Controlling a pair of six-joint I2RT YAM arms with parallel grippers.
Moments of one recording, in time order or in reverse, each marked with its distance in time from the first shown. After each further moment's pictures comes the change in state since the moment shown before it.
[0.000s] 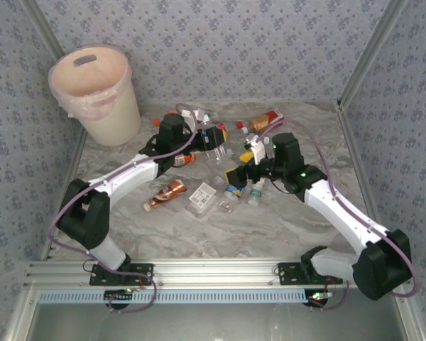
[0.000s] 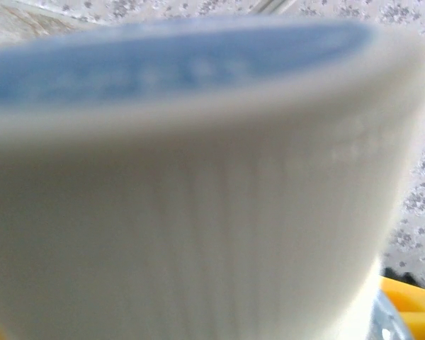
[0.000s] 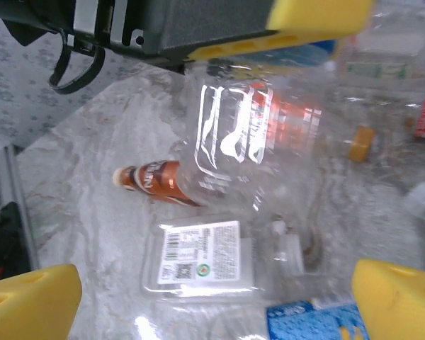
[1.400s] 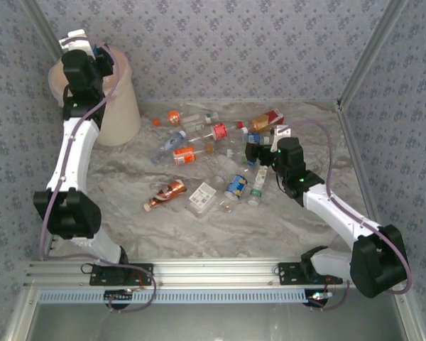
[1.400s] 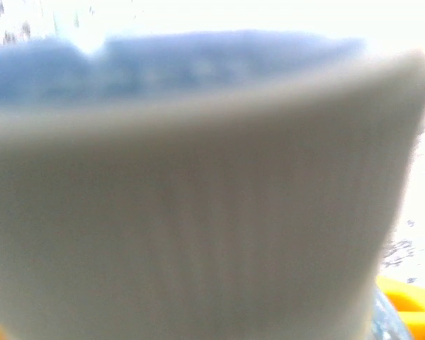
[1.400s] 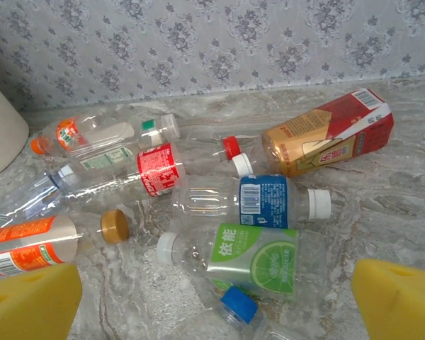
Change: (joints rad) left arm 0.563 0.059 0.619 -0.226 -0.684 0.576; right arm -0.043 0.041 -0.138 0.338 0.675 0.276
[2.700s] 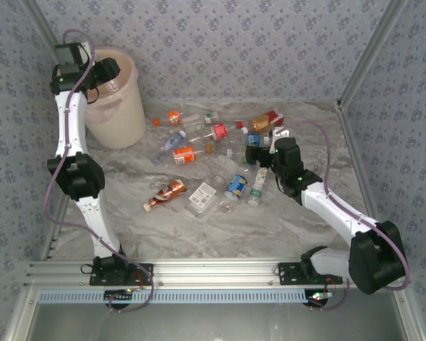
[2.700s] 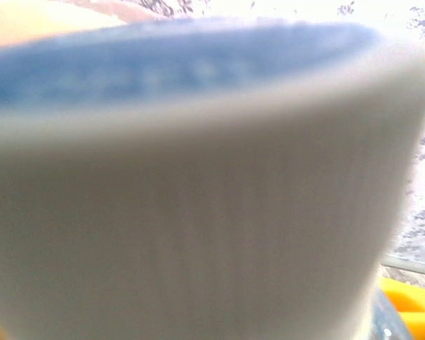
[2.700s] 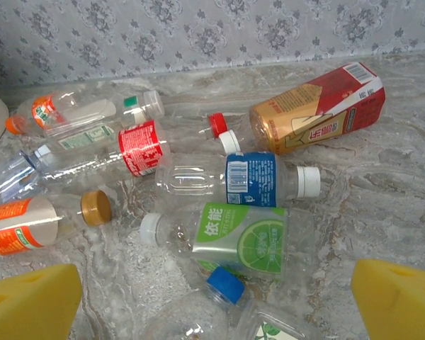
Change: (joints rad) left arm 0.151 0.494 0.653 -0.678 0.576 -0.211; right arm 0.005 0.031 0.005 -0.048 0.027 -0.001
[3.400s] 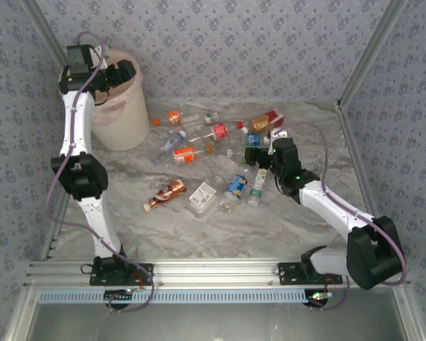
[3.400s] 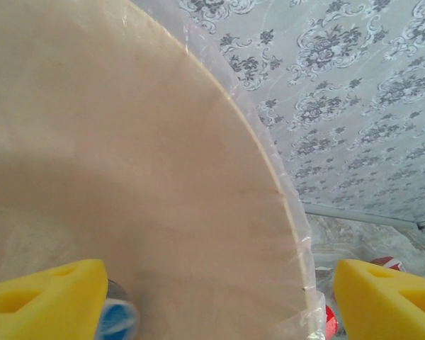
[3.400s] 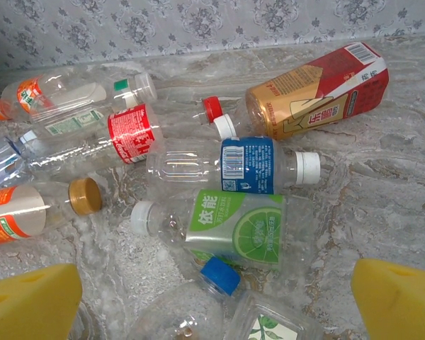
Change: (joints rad) left arm -0.051 -0.012 -0.032 -0.034 0.129 -0.025; right arm 0.000 0.029 0.000 -0.008 0.002 0.000
